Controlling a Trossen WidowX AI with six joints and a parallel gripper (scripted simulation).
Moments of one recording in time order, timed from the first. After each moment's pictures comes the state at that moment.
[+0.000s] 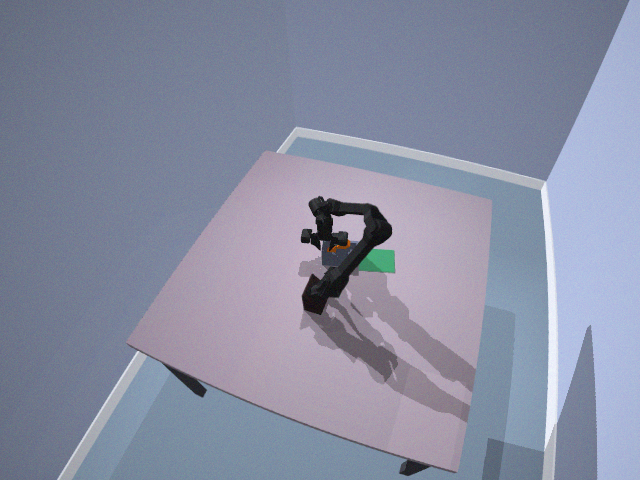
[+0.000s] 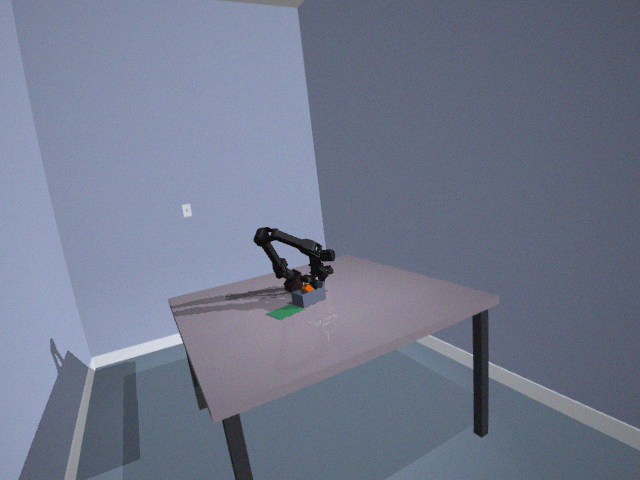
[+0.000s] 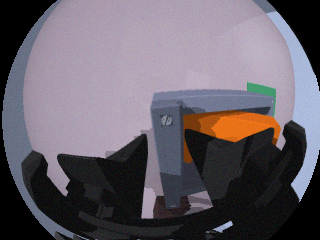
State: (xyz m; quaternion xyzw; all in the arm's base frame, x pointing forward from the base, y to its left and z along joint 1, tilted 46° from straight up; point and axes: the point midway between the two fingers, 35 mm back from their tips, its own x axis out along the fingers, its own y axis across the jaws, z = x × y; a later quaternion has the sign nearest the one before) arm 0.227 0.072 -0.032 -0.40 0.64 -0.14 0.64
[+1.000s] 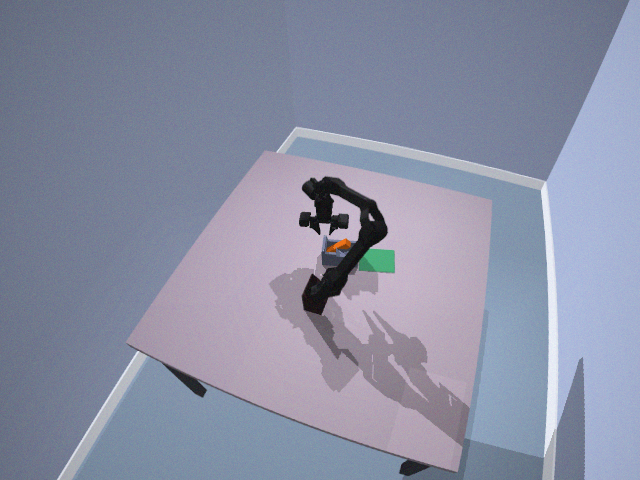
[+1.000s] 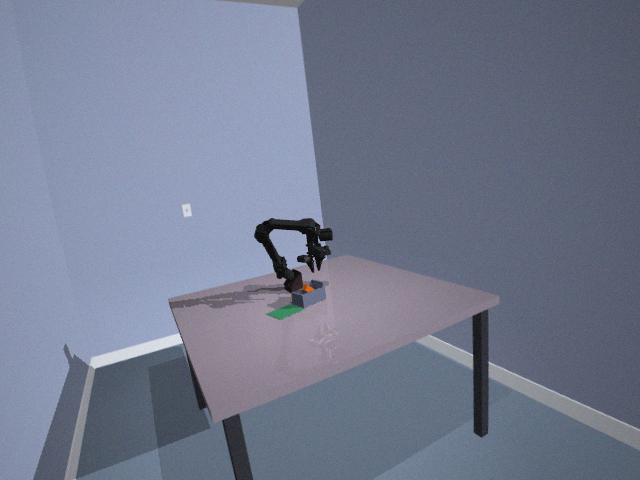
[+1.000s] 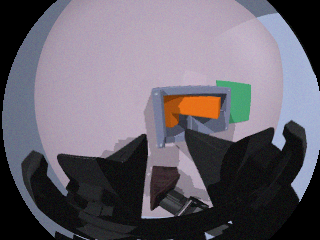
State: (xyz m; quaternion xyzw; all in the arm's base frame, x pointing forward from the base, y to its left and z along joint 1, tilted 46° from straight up) arm 0.212 0.144 0.042 -0.41 0.64 -0.14 0.63
